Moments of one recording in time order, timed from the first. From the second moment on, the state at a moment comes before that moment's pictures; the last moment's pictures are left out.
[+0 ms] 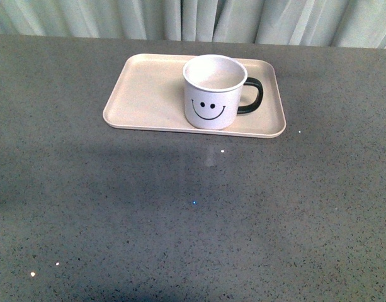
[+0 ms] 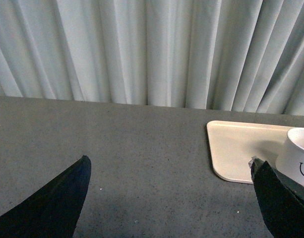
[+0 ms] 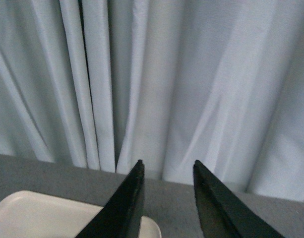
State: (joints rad) left arm 0.00 0.02 0.01 0.00 0.00 0.00; right arm 0.10 1.71 0.73 1.01 0.10 -0.02
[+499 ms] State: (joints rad) left arm 0.00 0.02 0.01 0.00 0.00 0.00; right arm 0.02 1.36 0.28 1.07 0.00 -0.01
